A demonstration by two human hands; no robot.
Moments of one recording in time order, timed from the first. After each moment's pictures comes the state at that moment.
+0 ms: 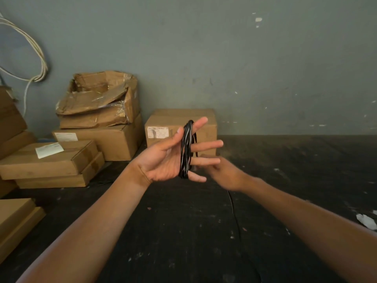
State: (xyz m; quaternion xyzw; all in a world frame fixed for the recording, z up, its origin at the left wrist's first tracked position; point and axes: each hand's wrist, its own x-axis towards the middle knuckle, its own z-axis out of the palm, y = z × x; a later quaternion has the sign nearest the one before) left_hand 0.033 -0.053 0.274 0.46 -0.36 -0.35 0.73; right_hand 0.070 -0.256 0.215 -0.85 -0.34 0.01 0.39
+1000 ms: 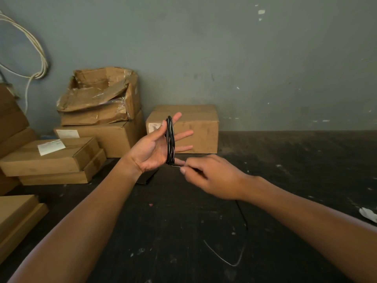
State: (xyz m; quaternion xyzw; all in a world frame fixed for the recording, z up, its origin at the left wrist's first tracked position) left_hand 0.074 -0.017 0.254 0.53 -0.20 -0.21 0.80; right_hand 0.009 -0.231 0.255 -0.85 -0.45 -0.08 0.26
